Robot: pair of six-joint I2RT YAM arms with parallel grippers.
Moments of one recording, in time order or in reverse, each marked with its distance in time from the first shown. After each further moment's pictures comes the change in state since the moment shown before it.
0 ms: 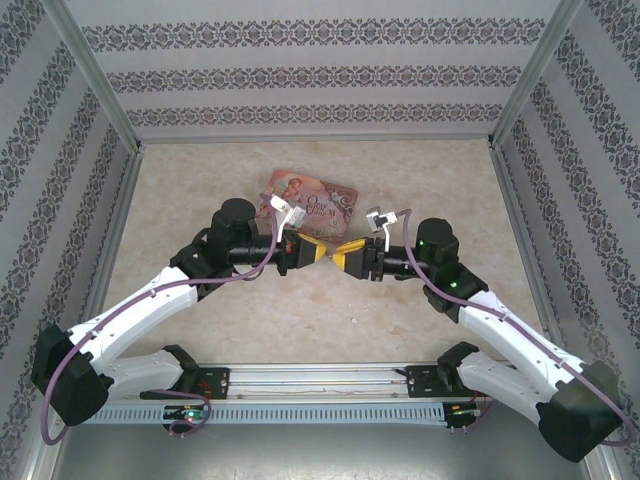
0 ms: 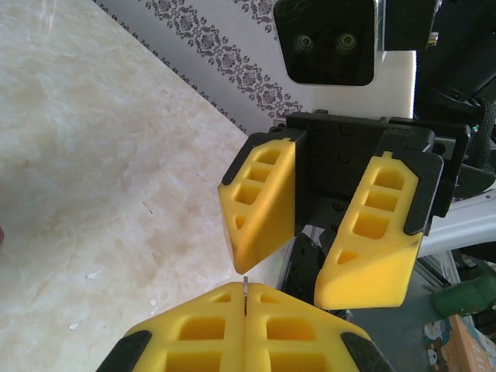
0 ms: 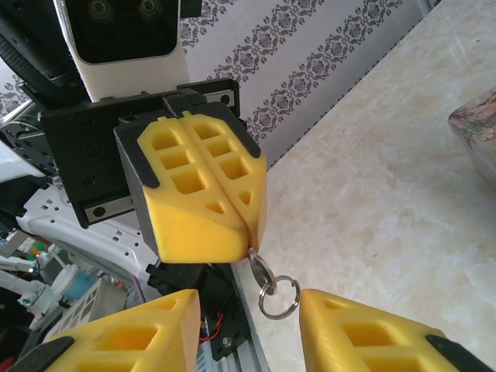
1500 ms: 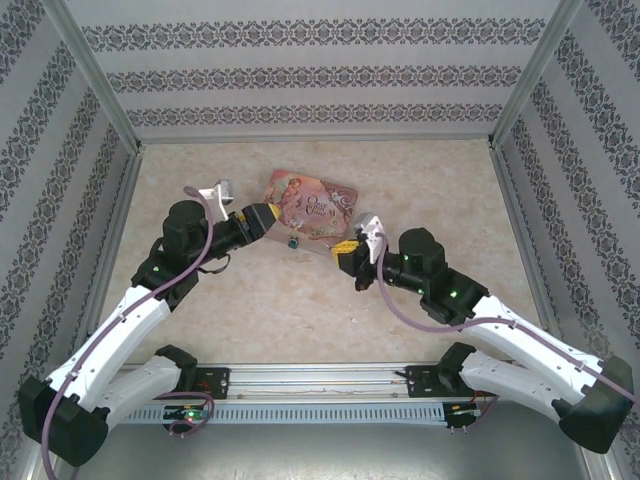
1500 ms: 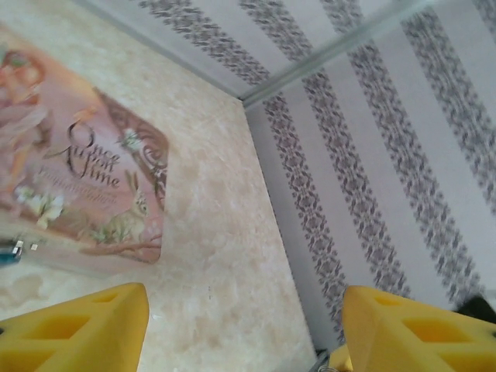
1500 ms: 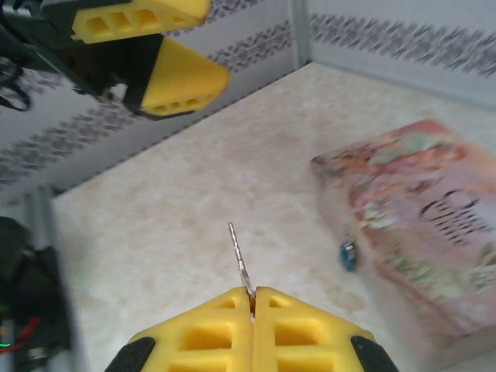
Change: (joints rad) left arm 0.249 -0.219 -0.091 -0.047 -0.306 -0.544; right arm 0.270 -0.054 0.089 -0.253 0.626 -0.480
